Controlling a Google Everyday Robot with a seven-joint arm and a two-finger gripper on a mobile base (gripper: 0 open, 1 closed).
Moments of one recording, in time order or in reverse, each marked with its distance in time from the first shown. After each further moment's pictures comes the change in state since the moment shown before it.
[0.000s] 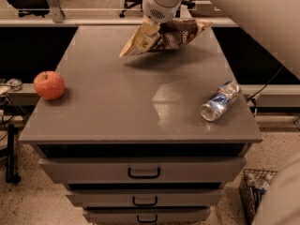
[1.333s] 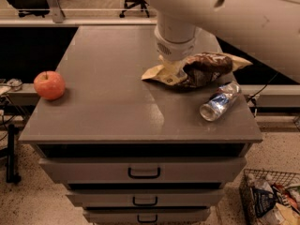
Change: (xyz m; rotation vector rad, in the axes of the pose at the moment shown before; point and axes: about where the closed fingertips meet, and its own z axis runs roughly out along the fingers) arm 0.085 0.108 -0.048 -0.005 0.395 0.437
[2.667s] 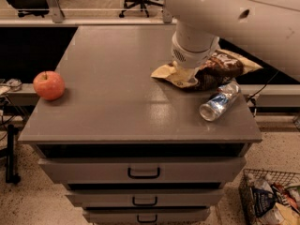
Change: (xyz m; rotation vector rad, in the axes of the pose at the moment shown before) arm 0.040 -0.017 0.021 -0.013 0.012 0.151
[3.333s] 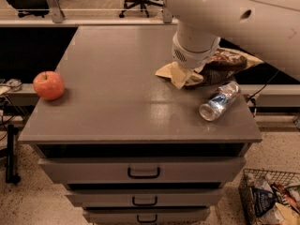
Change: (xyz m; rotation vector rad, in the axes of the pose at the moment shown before) arm 0.001 -0.001 -0.002 0.002 -0.002 0.002
